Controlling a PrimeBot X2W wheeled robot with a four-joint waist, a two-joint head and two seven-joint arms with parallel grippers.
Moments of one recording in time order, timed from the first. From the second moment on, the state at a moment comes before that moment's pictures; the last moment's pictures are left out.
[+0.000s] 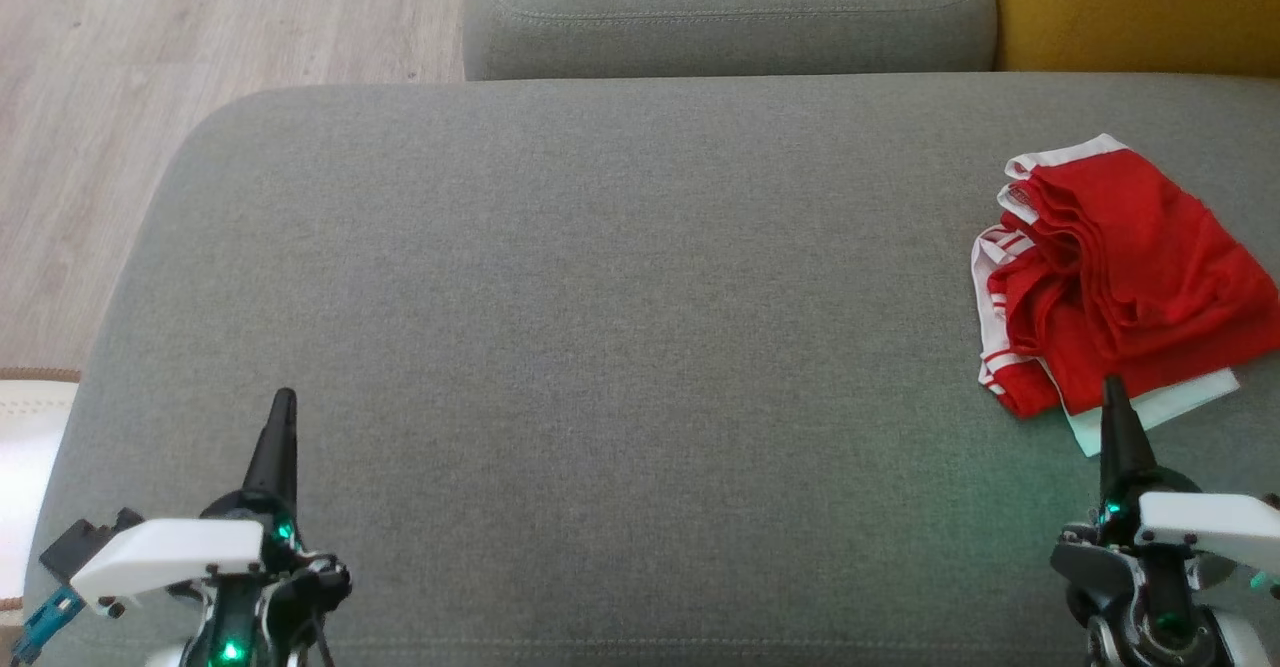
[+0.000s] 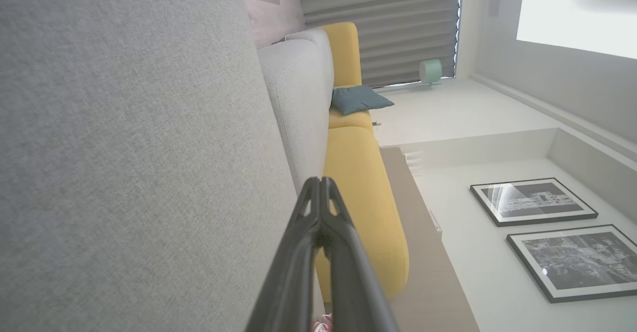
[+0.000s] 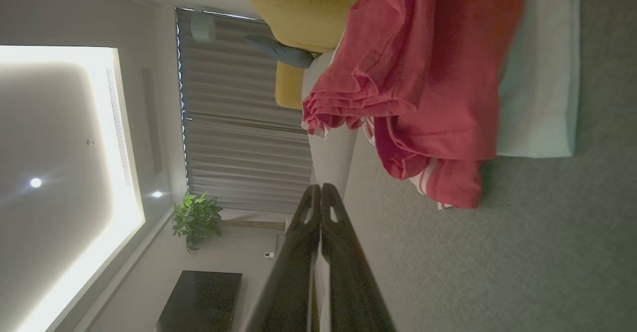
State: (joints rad) left arm -0.03 0.06 0.00 0.24 -1.47 -0.10 0.03; right arm -0.04 -0.05 -0.08 0.27 1.45 0.12 0.04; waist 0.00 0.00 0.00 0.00
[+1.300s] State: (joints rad) left arm -0.05 0.06 0.05 0.27 -1.64 -0.12 0.08; right arm -0.05 -0.05 -0.11 0.28 1.63 0.12 0.09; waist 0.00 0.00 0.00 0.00
